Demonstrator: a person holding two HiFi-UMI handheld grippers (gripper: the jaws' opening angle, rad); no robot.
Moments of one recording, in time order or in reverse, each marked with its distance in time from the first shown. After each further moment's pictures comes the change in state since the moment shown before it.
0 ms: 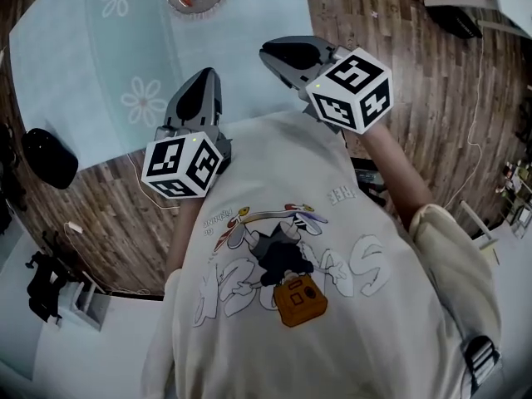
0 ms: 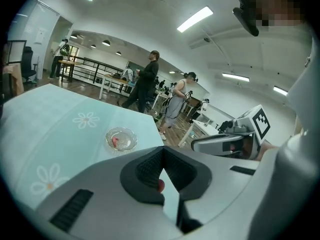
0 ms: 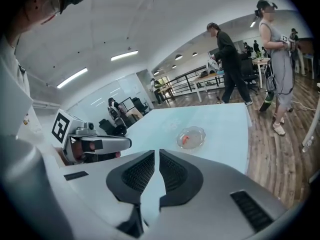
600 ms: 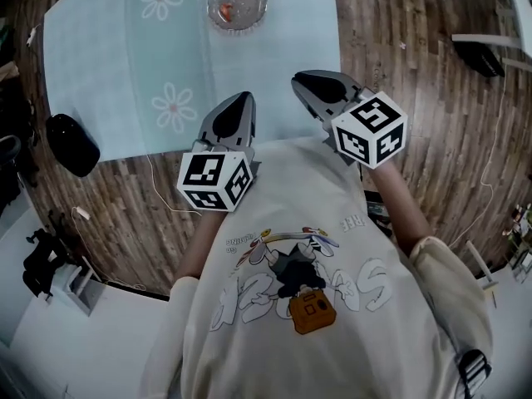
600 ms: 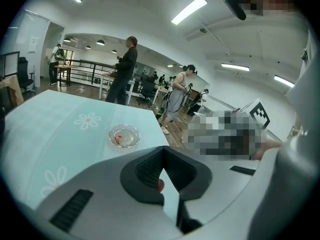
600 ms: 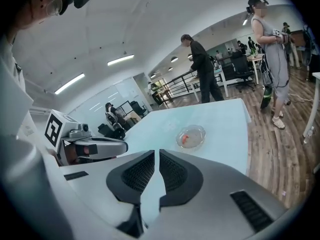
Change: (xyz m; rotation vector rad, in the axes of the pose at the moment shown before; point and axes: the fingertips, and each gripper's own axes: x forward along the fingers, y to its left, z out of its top) left arm 0.004 -0.008 -0.013 0.064 0.065 0.024; right arm 0.004 -0.009 -0.011 0.058 -0.031 -0.007
